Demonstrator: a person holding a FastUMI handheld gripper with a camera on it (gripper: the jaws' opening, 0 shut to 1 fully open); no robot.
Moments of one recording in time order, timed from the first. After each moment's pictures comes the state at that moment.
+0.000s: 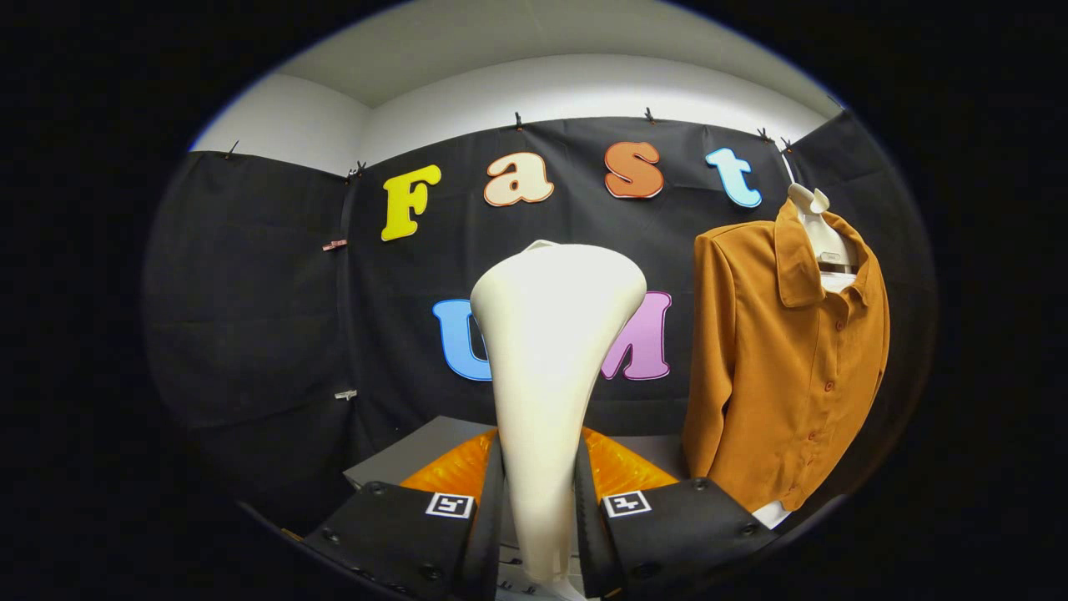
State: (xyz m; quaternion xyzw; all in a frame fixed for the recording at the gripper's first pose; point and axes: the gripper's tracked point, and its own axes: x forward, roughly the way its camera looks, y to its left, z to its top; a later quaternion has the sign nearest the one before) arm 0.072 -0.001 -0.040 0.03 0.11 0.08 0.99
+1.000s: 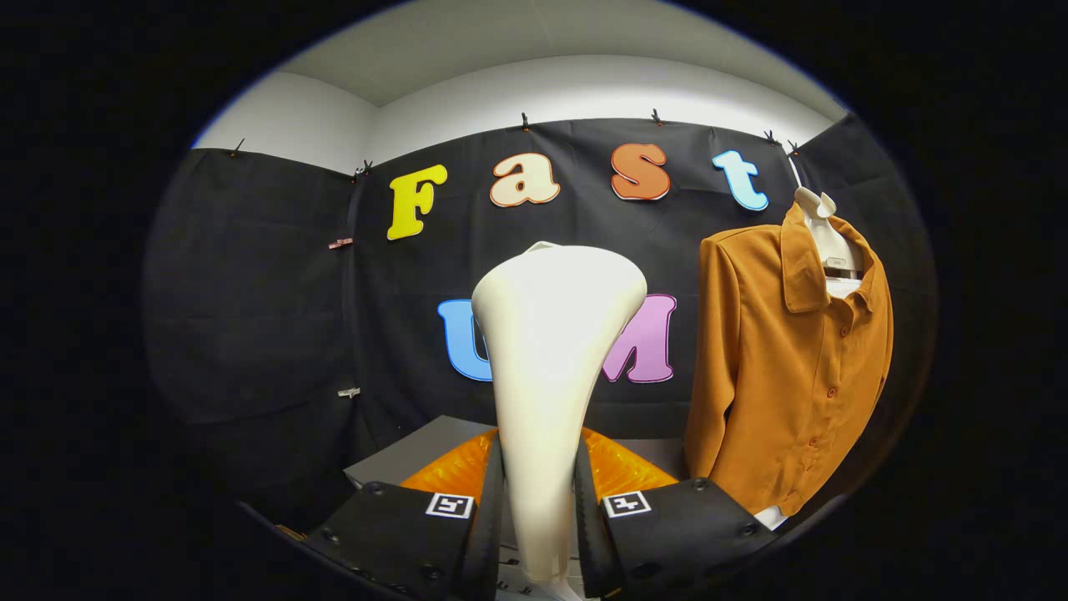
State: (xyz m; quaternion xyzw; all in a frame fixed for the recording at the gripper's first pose) arm 0.072 0.000 -0.037 0.03 0.11 0.09 0.99
